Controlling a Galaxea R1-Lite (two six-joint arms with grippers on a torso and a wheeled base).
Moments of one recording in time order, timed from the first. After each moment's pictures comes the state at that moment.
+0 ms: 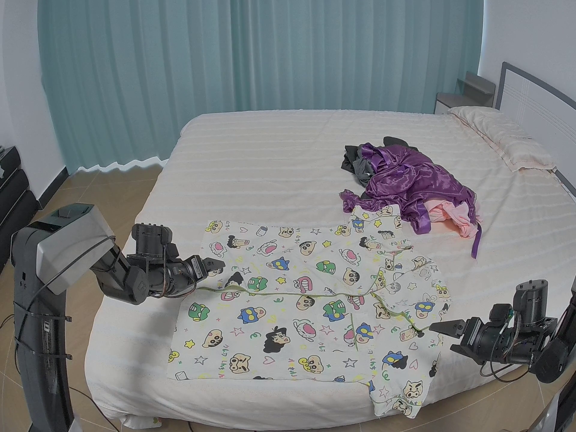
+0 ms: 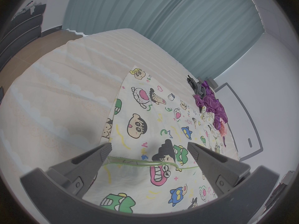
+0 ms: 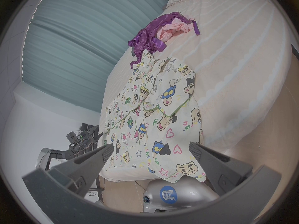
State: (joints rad) left arm -0.11 2.42 -1.11 -0.66 -0.32 -0.53; right arm 0.14 1.89 -0.02 -1.21 0.31 0.77
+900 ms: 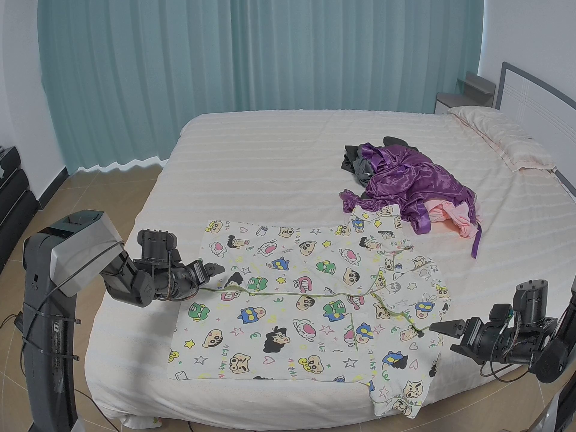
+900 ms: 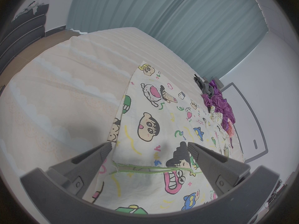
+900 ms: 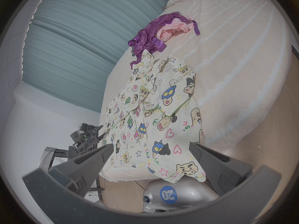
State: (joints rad) left arm -0.10 2.48 -1.16 -0.65 -0.28 -0.53; right arm 0.14 1.89 -0.02 -1.21 0.31 0.77
